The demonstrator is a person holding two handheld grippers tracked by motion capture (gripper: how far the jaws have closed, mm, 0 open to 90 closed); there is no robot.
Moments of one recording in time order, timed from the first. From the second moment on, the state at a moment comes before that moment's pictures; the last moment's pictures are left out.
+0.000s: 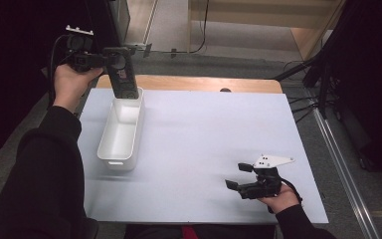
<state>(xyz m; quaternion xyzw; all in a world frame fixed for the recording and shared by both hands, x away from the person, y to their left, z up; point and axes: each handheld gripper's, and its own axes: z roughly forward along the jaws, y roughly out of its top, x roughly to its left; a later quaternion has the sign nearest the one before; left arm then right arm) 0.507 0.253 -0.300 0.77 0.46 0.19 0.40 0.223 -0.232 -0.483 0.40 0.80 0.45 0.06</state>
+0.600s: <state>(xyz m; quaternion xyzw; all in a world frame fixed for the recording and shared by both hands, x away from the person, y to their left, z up) 0.513 0.257 -0.313 0.76 0.48 0.20 0.40 0.227 -0.229 -0.484 0.39 0.80 0.45 0.06</state>
